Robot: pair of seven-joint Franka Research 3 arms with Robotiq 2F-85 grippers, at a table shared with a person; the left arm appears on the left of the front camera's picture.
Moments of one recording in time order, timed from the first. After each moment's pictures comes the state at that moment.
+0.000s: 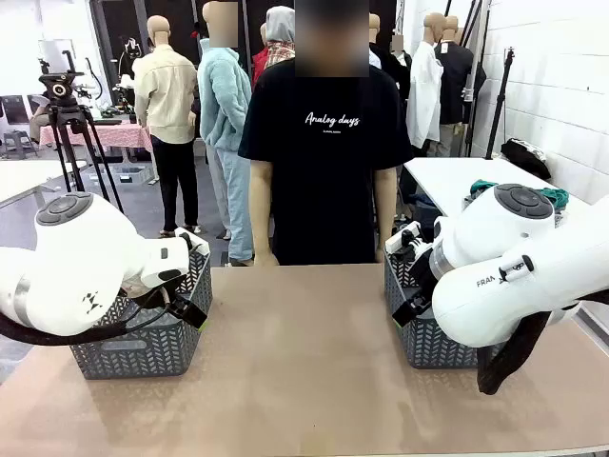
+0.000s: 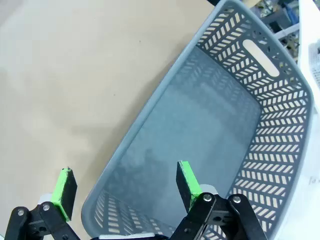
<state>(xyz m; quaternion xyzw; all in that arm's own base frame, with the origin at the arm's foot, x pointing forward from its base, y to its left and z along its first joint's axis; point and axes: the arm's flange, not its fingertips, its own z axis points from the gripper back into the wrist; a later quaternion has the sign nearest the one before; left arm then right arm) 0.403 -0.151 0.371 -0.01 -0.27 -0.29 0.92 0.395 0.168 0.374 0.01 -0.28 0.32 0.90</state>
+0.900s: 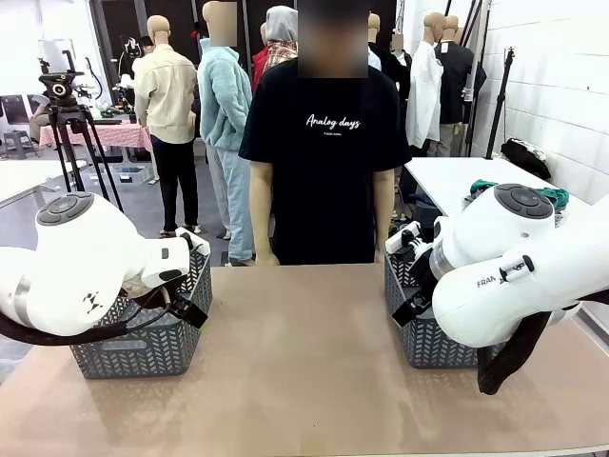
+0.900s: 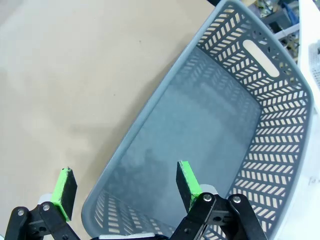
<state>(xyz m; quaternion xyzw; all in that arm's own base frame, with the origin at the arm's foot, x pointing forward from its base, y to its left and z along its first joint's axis) 0.403 -0.153 0.371 -0.01 -0.27 -0.30 0.92 0.395 0.168 0.374 0.01 -0.28 0.32 0.90</state>
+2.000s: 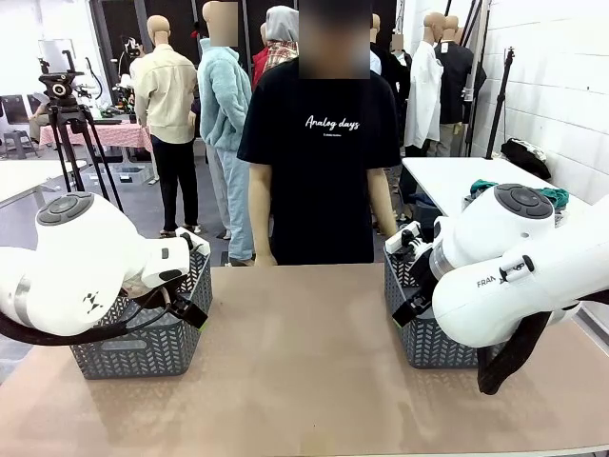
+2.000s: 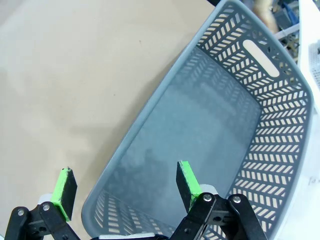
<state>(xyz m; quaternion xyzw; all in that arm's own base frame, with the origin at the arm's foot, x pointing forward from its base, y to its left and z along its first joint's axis) 0.403 -0.153 0.371 -0.01 -0.27 -0.30 0.92 0.395 0.168 0.374 0.01 -0.28 0.32 0.90</state>
